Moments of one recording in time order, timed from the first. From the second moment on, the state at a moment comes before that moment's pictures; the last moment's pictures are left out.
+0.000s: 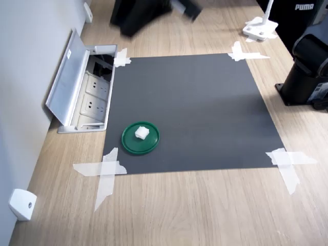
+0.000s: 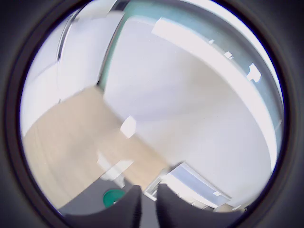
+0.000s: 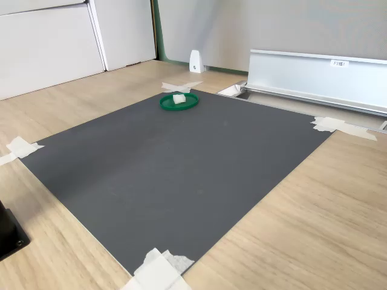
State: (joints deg) arm 17.5 76.6 -80.6 -1.2 39.0 -24.1
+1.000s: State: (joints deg) arm -8.7 4.0 -15.3 0.0 20.8 1.0
